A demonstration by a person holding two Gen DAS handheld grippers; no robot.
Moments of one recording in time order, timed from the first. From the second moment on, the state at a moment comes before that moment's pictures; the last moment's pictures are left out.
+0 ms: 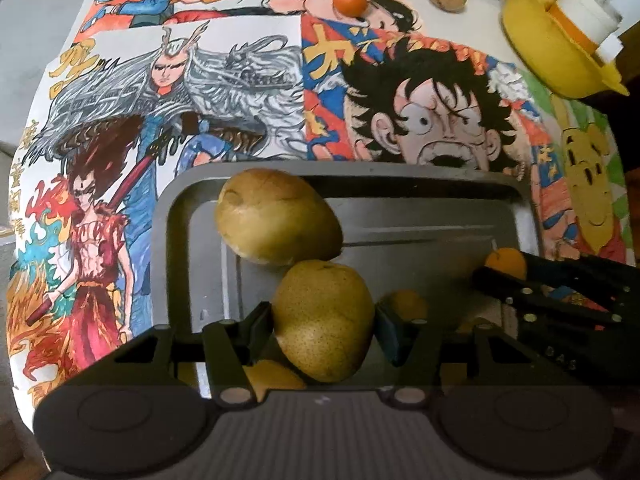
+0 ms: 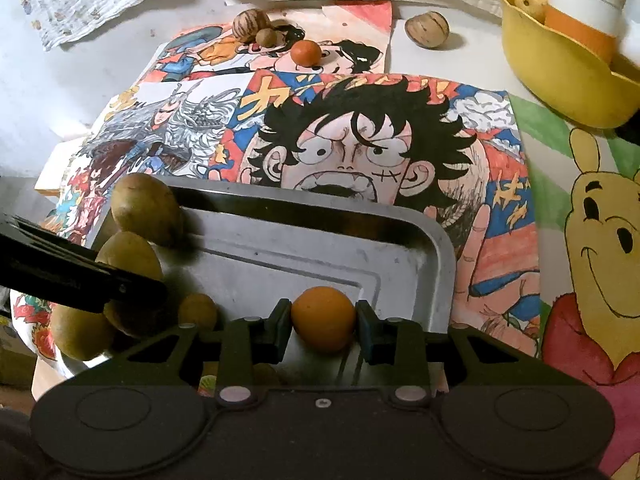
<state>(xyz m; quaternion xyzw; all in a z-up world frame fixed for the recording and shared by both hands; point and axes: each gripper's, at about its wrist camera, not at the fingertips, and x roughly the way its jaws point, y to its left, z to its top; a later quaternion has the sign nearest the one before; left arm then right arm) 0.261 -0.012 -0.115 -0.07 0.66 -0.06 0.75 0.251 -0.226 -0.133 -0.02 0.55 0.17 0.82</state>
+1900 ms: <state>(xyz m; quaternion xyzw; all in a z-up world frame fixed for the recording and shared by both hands) 0.135 0.002 -0.074 -0.06 0.64 -0.01 0.77 0.167 -0.254 -0.093 -0.02 0.56 0.23 0.80</state>
